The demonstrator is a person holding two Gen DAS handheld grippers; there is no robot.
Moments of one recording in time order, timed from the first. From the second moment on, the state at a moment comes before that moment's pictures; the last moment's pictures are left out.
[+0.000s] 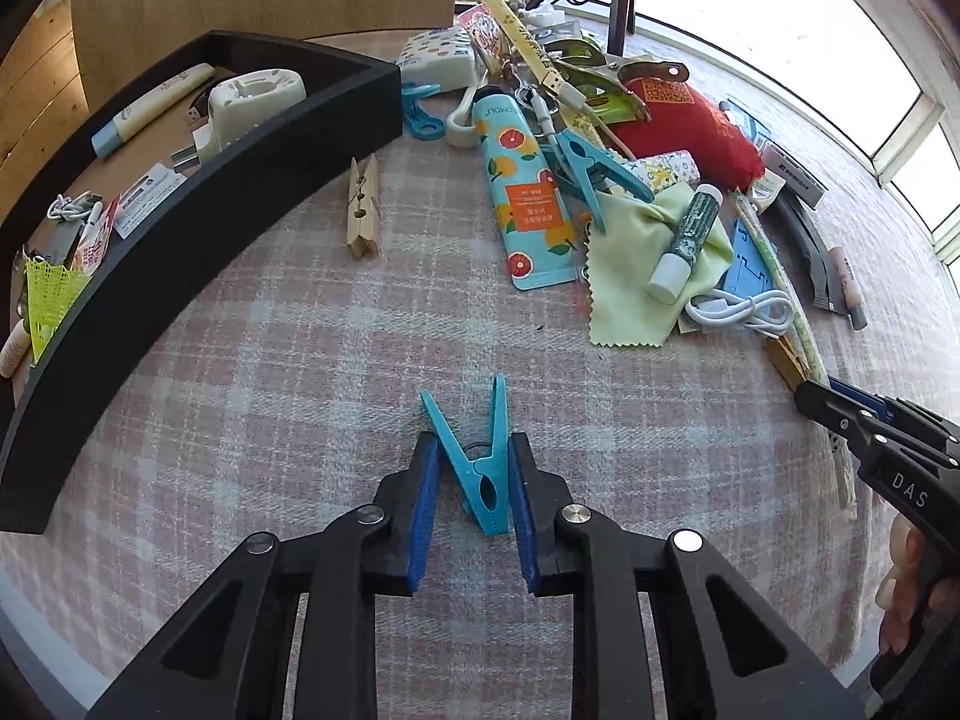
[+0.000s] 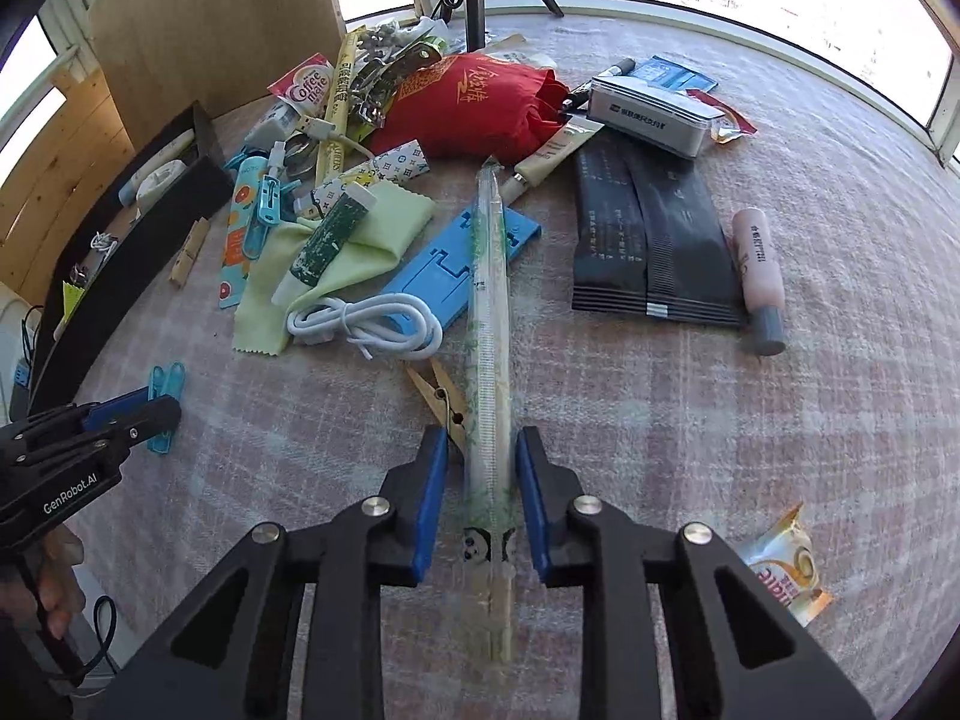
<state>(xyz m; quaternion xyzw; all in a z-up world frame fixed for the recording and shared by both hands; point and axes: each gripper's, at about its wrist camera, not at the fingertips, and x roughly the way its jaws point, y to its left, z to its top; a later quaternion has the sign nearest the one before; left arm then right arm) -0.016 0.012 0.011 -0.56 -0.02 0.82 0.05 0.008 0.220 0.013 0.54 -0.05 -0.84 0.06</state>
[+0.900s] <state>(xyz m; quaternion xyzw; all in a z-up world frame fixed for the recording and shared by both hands) 0.011 -0.056 0.033 -0.55 -0.05 0.83 0.09 0.038 0.240 0.054 0.50 -0.13 -0.85 0.05</state>
